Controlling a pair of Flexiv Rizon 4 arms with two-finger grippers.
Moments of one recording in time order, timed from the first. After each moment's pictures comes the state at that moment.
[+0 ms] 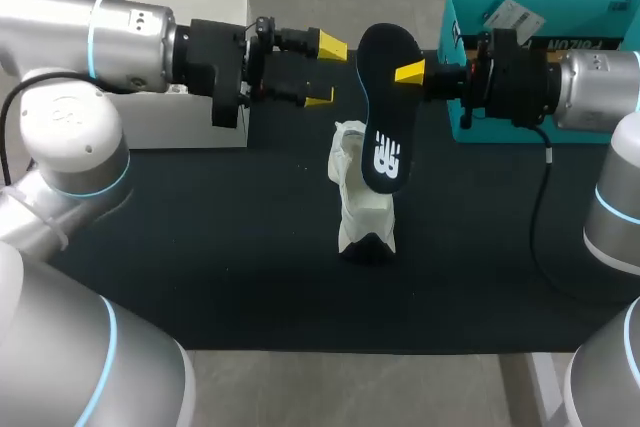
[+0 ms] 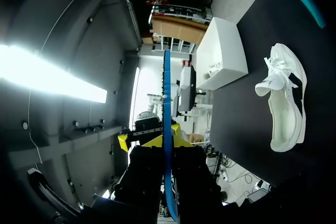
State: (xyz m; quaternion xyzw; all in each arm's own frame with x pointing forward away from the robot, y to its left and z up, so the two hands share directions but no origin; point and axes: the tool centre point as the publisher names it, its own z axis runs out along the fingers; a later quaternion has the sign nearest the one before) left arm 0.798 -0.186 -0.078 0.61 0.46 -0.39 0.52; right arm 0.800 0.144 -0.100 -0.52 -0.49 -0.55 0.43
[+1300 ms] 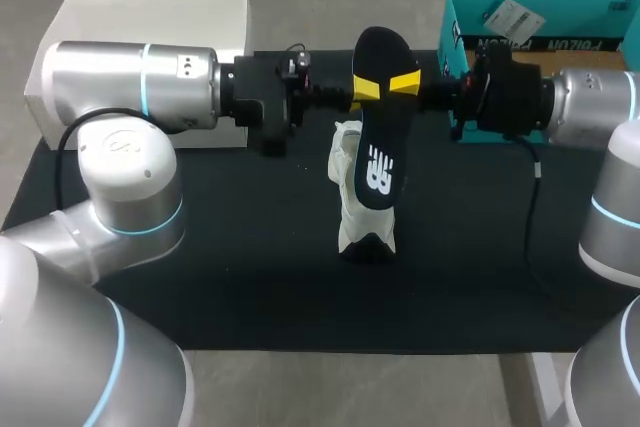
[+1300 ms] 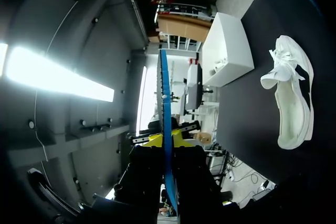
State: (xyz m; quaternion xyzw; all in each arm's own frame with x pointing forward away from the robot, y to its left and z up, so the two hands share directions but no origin) left arm 0.797 -0.233 -0.106 0.59 0.44 -0.38 0.56; right arm 0.788 0.151 -0.105 -0.50 -0.48 -0.57 0.45
